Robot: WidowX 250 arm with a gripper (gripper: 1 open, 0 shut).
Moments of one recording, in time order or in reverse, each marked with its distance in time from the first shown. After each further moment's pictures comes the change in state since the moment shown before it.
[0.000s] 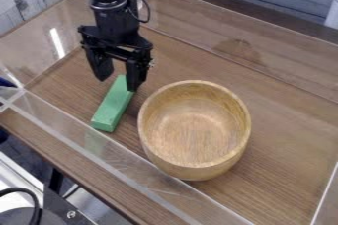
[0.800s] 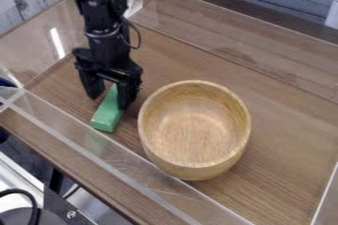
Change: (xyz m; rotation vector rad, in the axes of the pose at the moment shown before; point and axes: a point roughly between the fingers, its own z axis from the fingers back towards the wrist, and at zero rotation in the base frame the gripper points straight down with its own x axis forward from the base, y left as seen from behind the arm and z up) arm -0.006 0.014 -0.039 0.033 0.034 0.012
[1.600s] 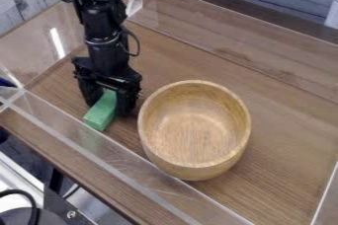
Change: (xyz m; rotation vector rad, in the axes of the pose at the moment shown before) arm -0.006 -0.002 -0.005 -0.039 0.045 0.023
